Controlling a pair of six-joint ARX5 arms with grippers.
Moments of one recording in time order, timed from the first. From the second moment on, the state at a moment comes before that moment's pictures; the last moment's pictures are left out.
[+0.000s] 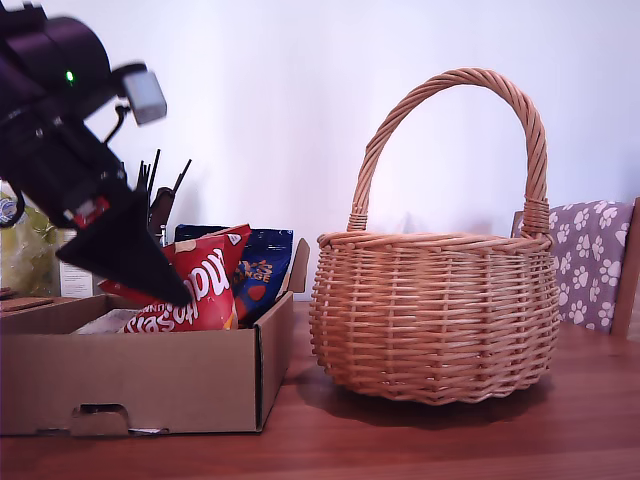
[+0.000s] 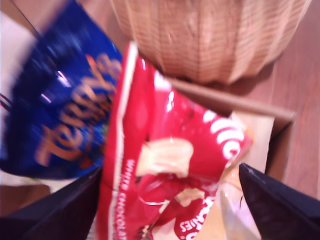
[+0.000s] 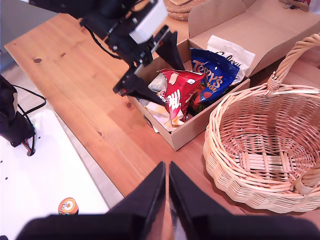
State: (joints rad) left arm -0.37 1.51 0.86 -0.33 0.48 0.70; right arm 0.59 0.79 1.12 -0.95 -0.36 -0.12
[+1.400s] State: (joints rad) left arm -0.50 1.43 1.09 -0.47 0.63 0.60; right arm 0.59 0.69 1.12 -1.00 -0.09 -0.11
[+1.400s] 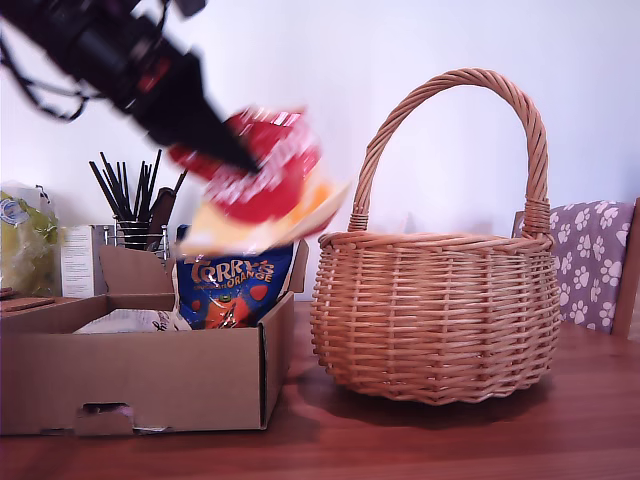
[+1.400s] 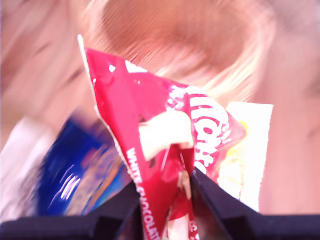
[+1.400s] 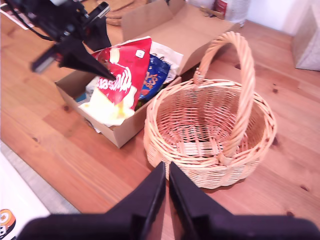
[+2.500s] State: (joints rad) left arm -0.70 1.75 1.17 0.09 0.51 0.51; right arm 0.59 0.69 1.12 -1.00 -0.09 -0.11
